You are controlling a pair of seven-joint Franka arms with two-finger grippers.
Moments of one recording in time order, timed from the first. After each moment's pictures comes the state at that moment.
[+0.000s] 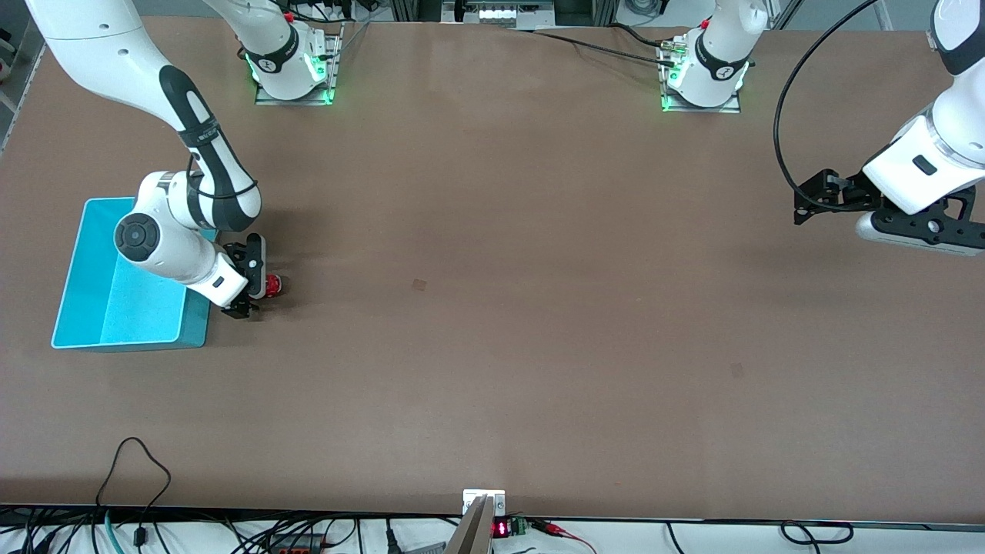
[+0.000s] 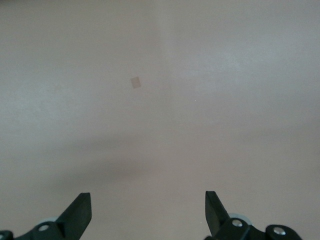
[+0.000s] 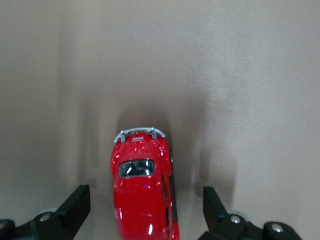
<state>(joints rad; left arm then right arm) -0.05 0.09 -0.04 -1.55 0.00 1.64 0.07 0.01 0.49 0.00 -2.08 0.00 2.50 -1.68</state>
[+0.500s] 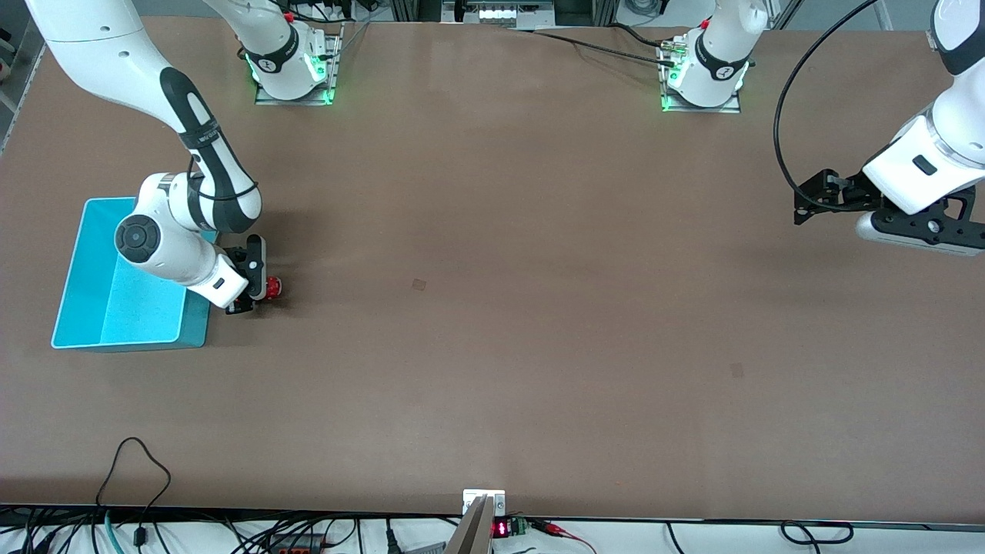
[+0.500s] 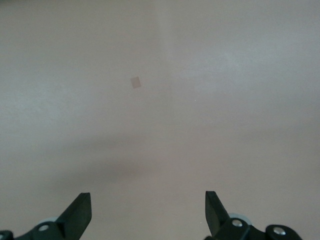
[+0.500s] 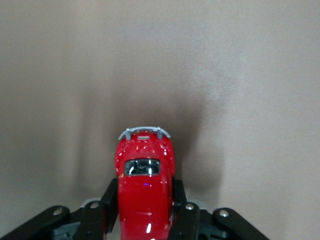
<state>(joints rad) -0.05 0.09 -0.04 -1.55 0.00 1.64 0.07 0.01 0.49 0.00 -2.06 0.00 2.50 -1.69</state>
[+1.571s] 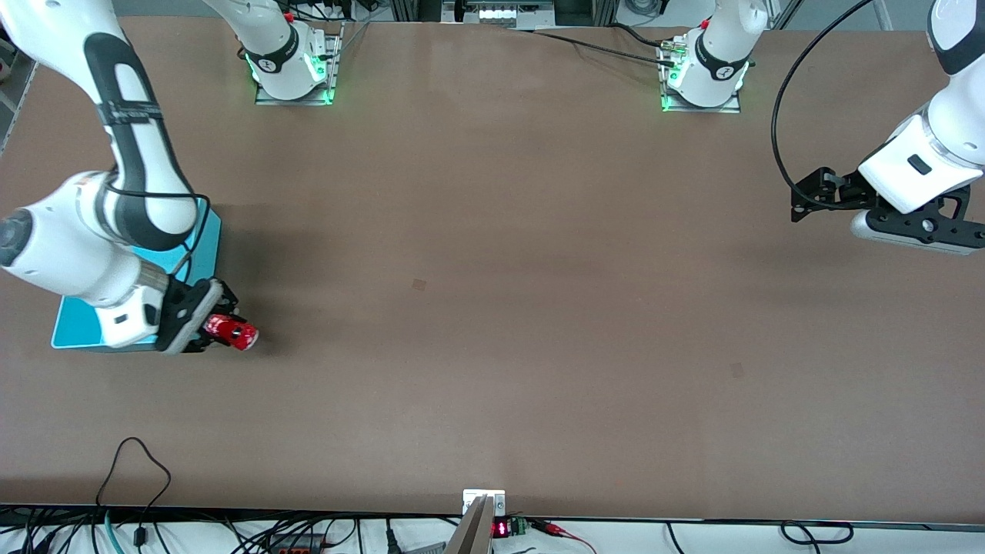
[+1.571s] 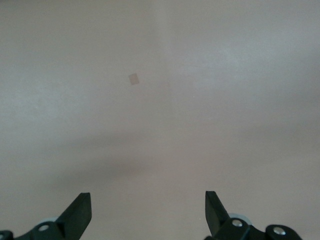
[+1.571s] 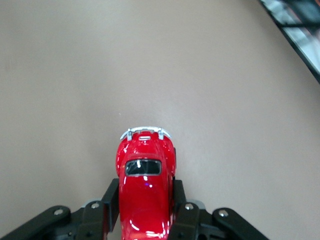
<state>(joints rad) -0.05 0.09 -0.05 -1.55 0.00 1.62 0.07 0.01 0.43 -0.02 -1.73 0.34 2.25 -1.16</state>
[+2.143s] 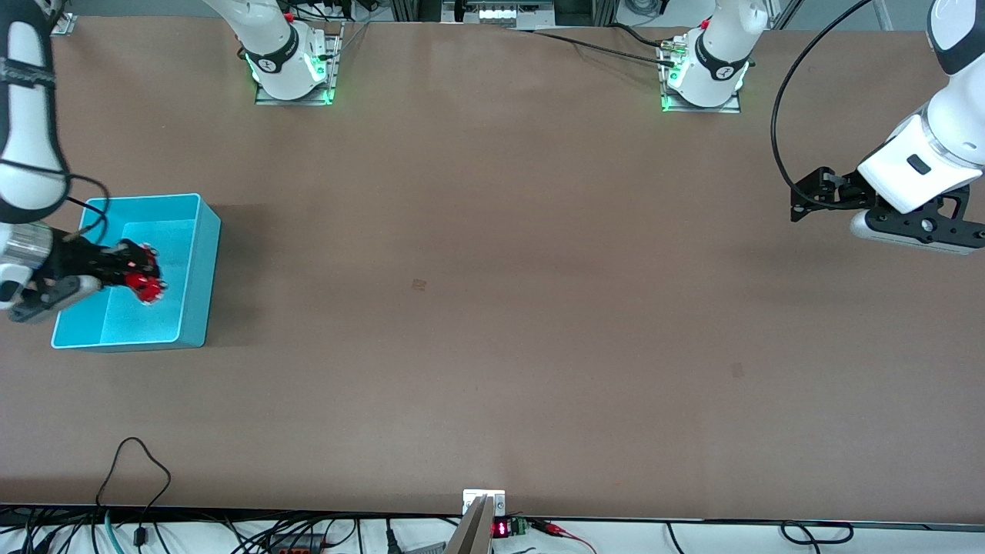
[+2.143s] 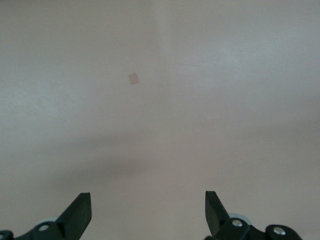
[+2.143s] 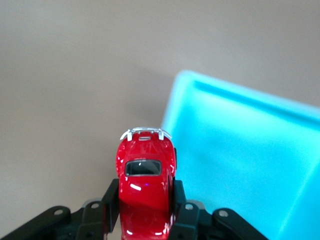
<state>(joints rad) -0.05 0.09 -0.05 -1.55 0.00 1.62 0.07 -0.01 0.35 -0.32 -1.76 0.29 1.92 -0.73</state>
